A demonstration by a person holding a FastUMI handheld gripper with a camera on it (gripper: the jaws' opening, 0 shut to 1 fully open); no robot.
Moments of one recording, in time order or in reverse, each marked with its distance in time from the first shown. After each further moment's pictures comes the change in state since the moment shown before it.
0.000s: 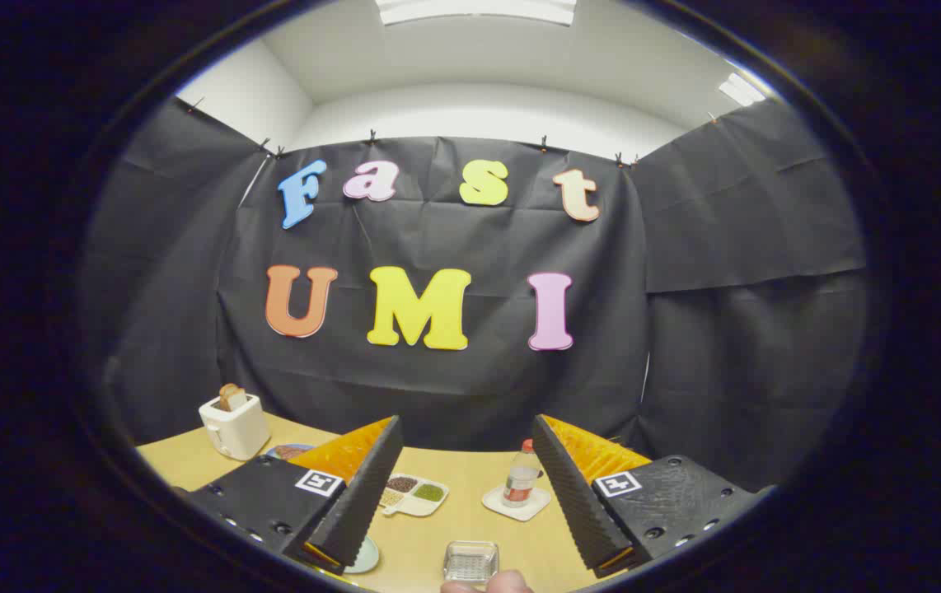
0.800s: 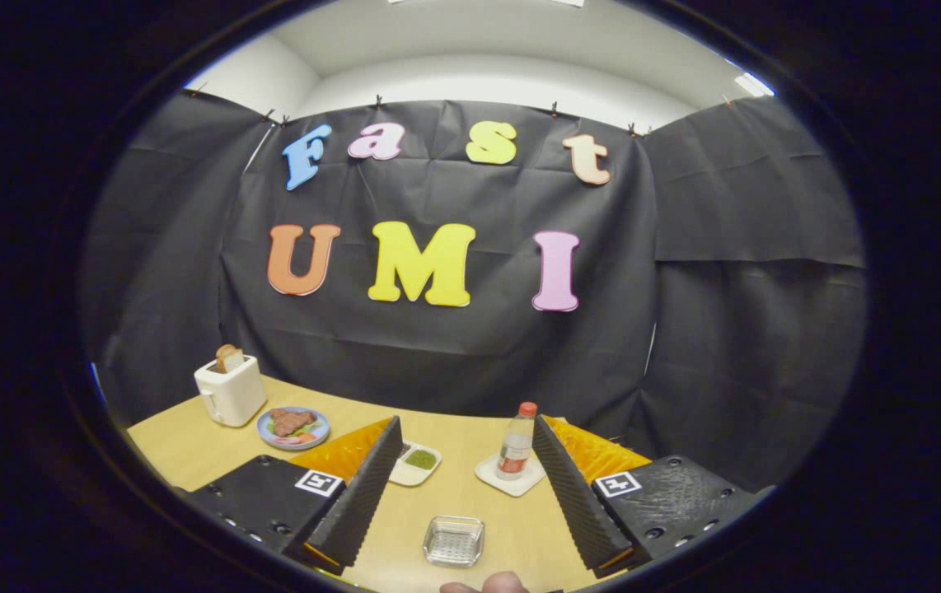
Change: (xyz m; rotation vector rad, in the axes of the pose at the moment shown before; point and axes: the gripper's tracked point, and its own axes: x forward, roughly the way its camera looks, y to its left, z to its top) arm 0.012 0.003 -0.051 -0.020 0.178 0.049
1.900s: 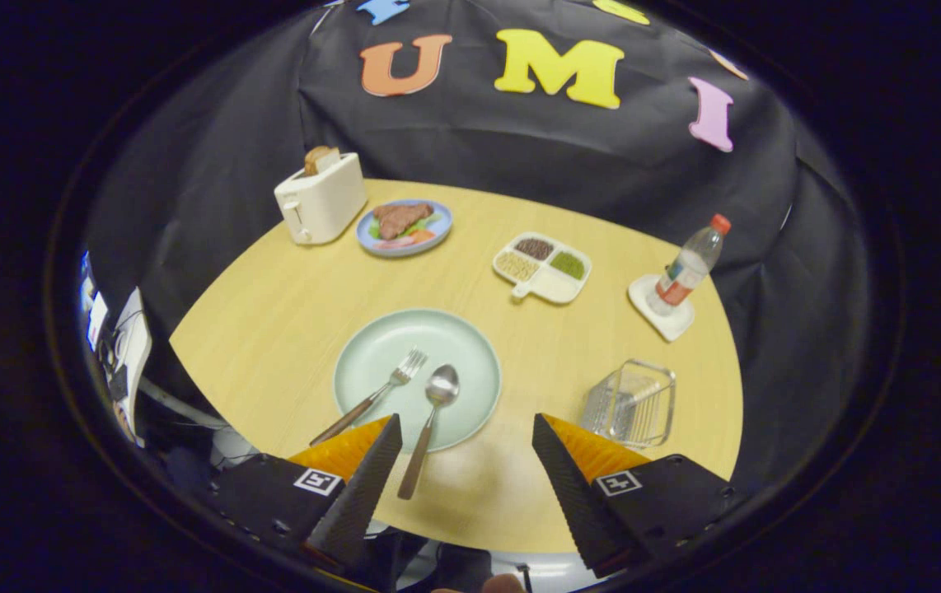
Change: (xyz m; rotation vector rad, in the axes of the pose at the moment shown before) arm -0.027 0.168 -0.207 -0.123 0.819 0.274
